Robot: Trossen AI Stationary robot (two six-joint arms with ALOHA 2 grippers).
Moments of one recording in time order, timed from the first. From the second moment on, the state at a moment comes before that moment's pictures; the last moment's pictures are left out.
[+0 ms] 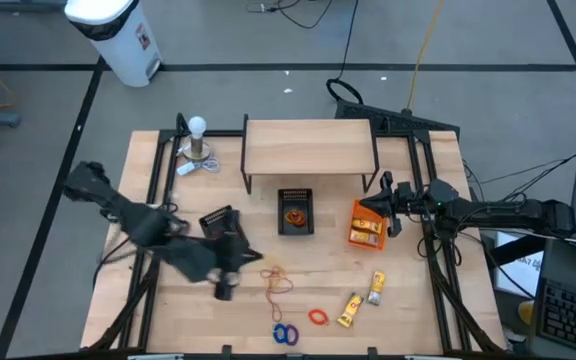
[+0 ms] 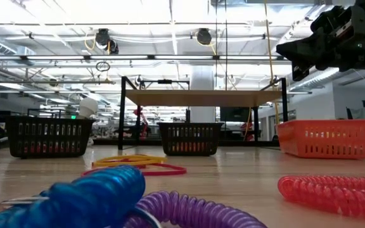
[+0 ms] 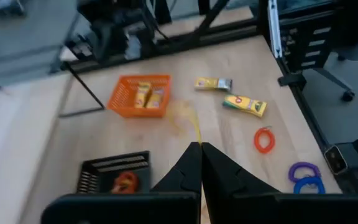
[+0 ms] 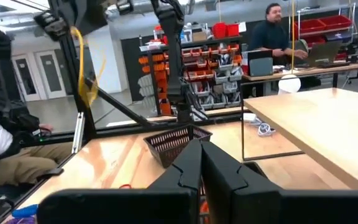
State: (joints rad) left arm -0.57 1.44 1.52 -0.74 -0.50 -0.15; right arm -0.21 0.53 0.01 0.65 -0.24 0.16
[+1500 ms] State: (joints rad) left arm -0.55 0.16 0.12 0.13 -0.55 0.12; right arm -0.21 0.56 0.01 0.74 -0.24 0.04
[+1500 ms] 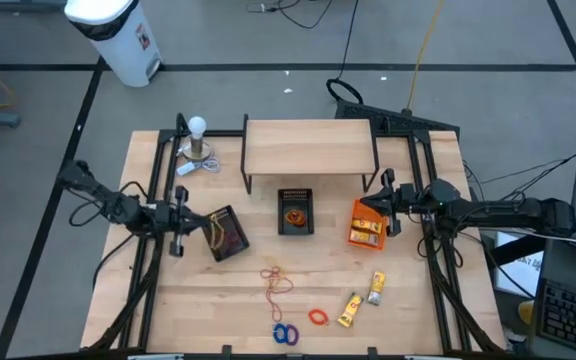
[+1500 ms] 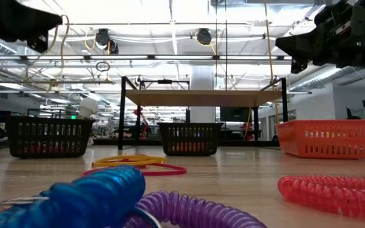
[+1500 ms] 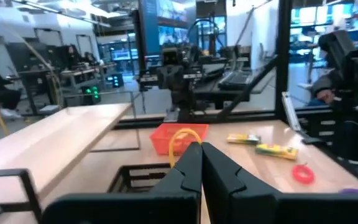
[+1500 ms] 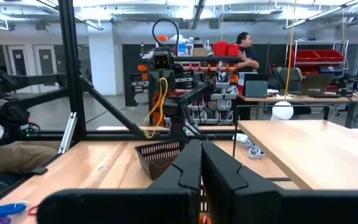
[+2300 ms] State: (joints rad) left arm -0.49 0.02 0.09 0.04 -0.50 0.10; right arm -0.28 0.62 0.02 0.89 -0.24 -0.04
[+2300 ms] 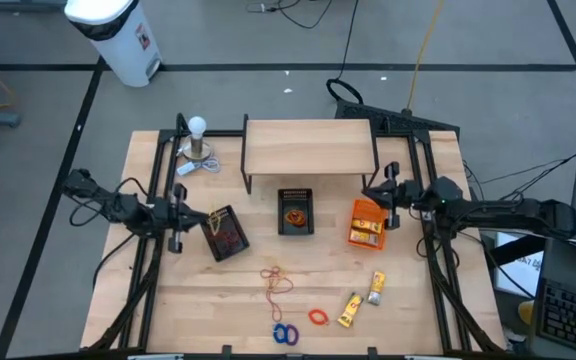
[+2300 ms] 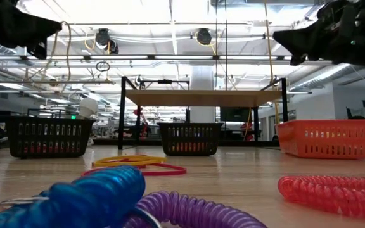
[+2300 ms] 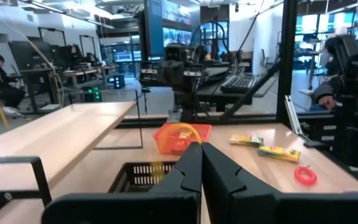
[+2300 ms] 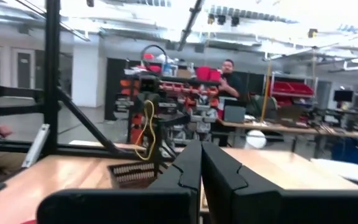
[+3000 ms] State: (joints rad) left arm -0.41 0.02 0.01 0.11 -0.45 0.15; right arm -0.31 0.83 0.02 0.80 -0.20 0.02
